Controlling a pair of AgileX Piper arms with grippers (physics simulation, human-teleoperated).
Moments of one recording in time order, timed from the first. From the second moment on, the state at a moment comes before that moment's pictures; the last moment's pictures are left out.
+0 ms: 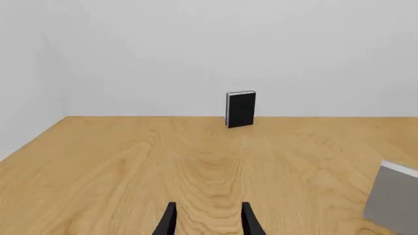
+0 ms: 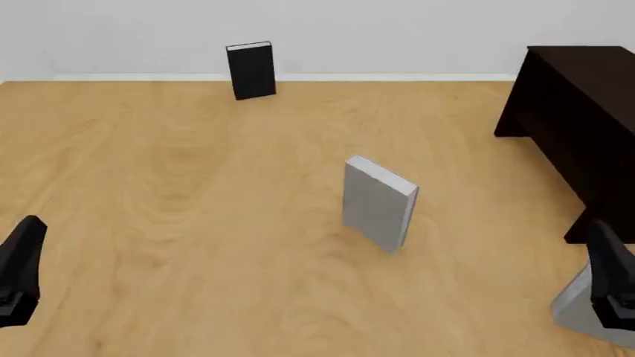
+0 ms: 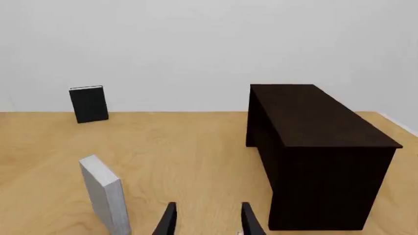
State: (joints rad) left arm 0.00 0.01 -0.01 -0.01 0.00; right arm 0.00 0.00 0.00 0.00 0.00
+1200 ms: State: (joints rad) left arm -0.03 0.11 0.00 -0.06 0.03; right arm 0.00 0.45 -0.94 0.76 -0.76
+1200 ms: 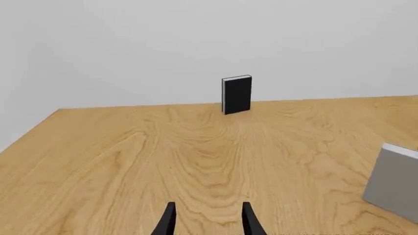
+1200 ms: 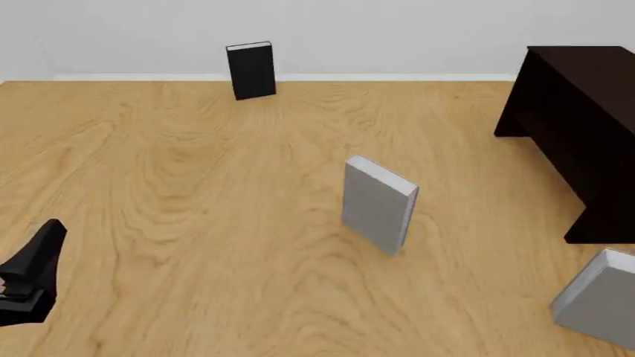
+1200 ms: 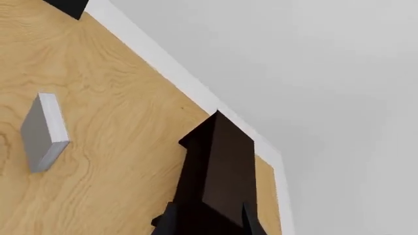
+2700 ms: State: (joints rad) left arm -0.08 0.14 0.00 -0.04 0.05; right arm 0.05 0.70 -0.86 1.09 -1.05
